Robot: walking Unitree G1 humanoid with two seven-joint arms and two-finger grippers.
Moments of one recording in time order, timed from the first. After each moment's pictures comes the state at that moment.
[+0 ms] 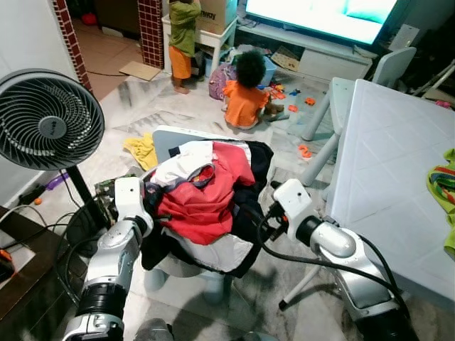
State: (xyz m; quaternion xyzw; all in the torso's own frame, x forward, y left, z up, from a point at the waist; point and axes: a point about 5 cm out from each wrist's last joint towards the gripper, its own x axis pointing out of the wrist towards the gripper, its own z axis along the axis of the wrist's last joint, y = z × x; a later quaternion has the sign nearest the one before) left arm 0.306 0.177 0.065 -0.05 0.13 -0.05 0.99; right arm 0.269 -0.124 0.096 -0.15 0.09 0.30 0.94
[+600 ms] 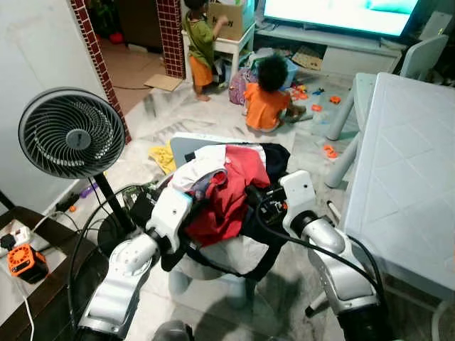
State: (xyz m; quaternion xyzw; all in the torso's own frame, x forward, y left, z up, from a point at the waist) left arm 0.242 0.127 0.085 0.09 0.08 -0.29 0.95; right arm 0.282 -0.121 0.094 -0.07 0.06 0.19 0.98
